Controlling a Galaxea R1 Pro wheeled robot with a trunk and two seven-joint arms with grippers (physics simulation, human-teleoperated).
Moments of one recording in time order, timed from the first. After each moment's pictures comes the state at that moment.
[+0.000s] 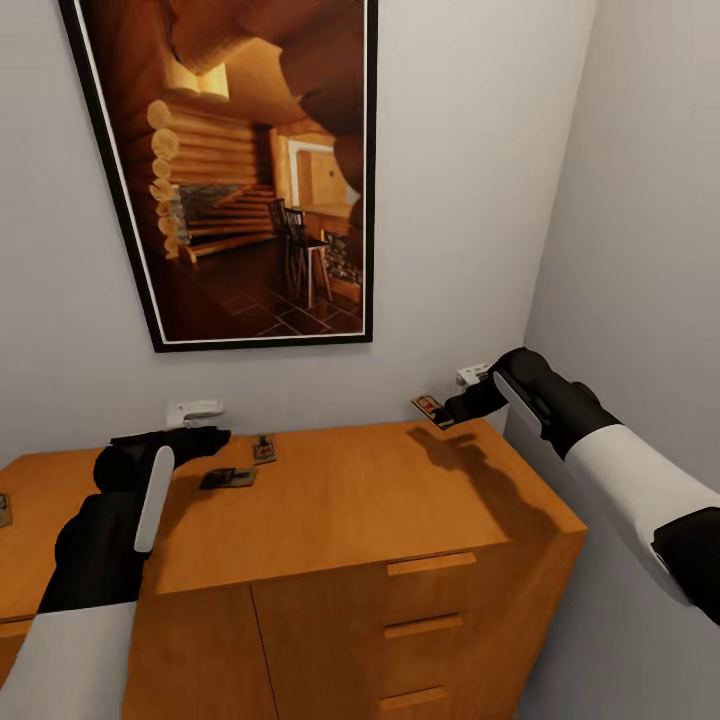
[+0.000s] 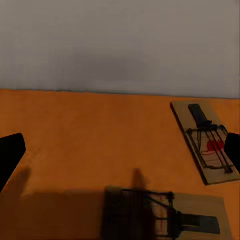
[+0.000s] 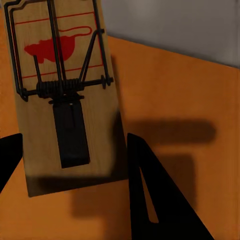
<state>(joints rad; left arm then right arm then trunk) -0.67 0.04 0.10 -1.52 0.09 1.04 0.13 -1.25 -0.21 0.57 -0.74 -0.26 1.04 0.39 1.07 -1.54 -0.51</state>
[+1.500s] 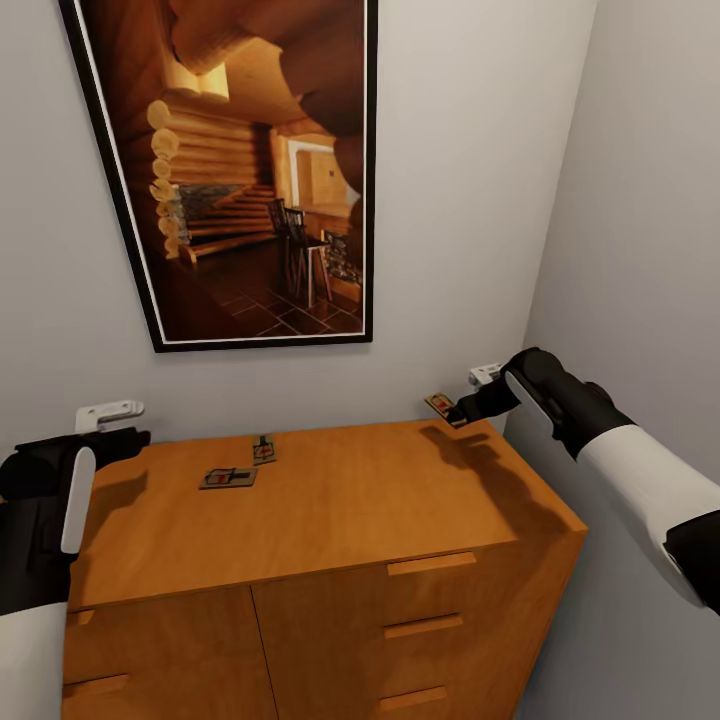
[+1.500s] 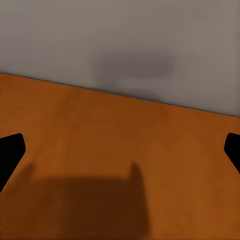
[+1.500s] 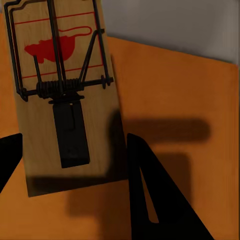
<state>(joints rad) -0.66 0.20 0.28 -1.52 0.05 1.04 0.13 -1.25 -0.24 0.57 -0.73 -0.26 1.04 0.36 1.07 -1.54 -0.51</state>
